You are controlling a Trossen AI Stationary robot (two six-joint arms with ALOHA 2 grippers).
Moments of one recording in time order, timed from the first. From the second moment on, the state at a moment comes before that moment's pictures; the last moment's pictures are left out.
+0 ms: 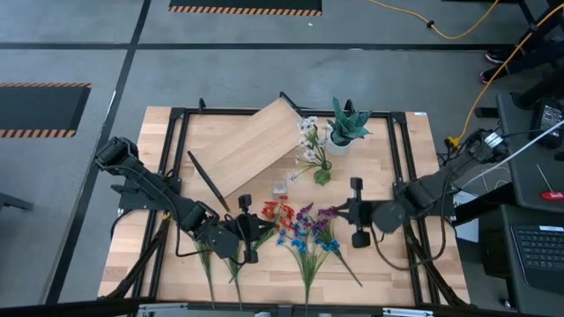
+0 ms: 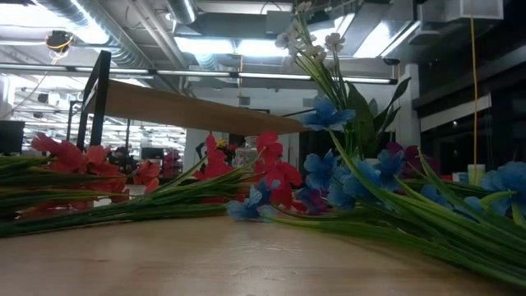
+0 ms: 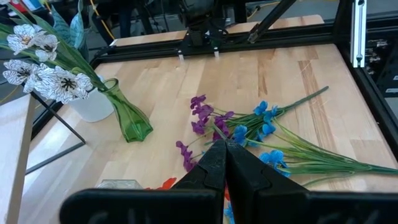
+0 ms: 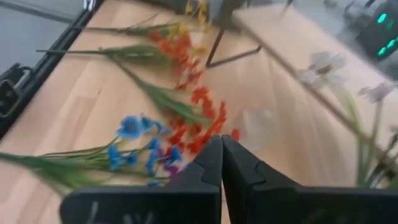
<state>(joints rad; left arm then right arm) -0.59 1.53 1.08 -0.13 -0.77 -0.27 0.61 1.18 0.94 -0.43 0.60 0.13</state>
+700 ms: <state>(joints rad) -0.59 1.53 1.08 -0.13 -0.77 -0.21 0.79 1.48 1.19 -0.95 0.41 0.94</state>
